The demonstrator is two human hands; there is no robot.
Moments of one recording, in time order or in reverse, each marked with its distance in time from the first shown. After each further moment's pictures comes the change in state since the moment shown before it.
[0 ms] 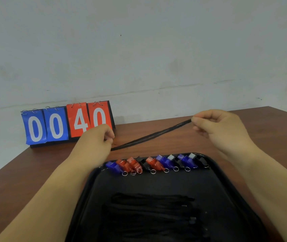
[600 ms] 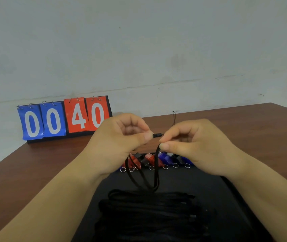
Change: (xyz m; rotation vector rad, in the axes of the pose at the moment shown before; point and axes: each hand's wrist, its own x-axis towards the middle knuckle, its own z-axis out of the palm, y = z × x) left_hand -0.045 0.071 -0.009 -0.776 -0.168 0.075; right_hand -0.049 -0.018 0.022 -0.332 -0.560 -0.235
